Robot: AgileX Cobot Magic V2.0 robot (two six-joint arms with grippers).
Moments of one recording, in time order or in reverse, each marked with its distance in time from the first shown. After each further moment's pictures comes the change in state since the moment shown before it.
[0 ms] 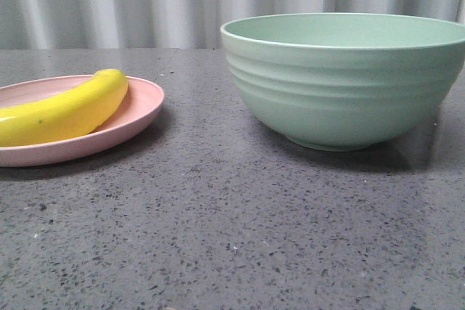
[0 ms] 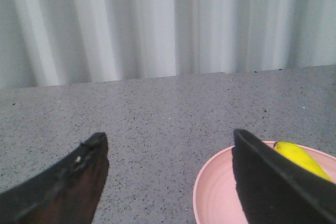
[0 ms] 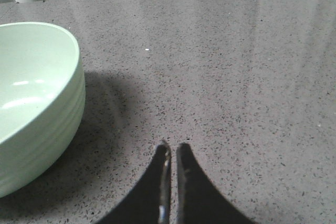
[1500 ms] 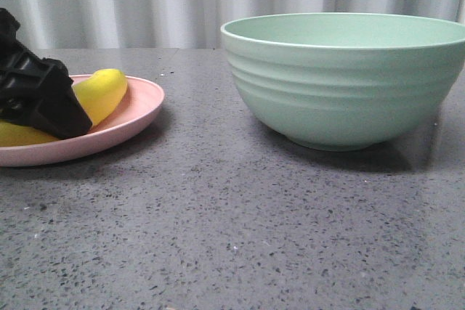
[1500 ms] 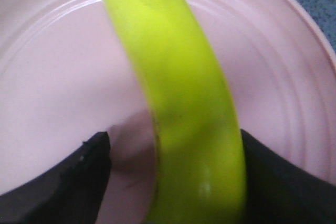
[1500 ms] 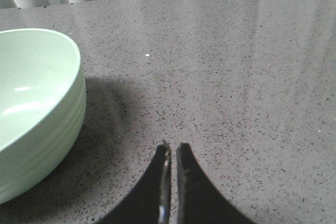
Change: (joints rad) left arm -0.321 0.821 -0.394 0.002 0.387 0.000; right arm 0.000 0.000 0.000 0.000 -0.016 0.000
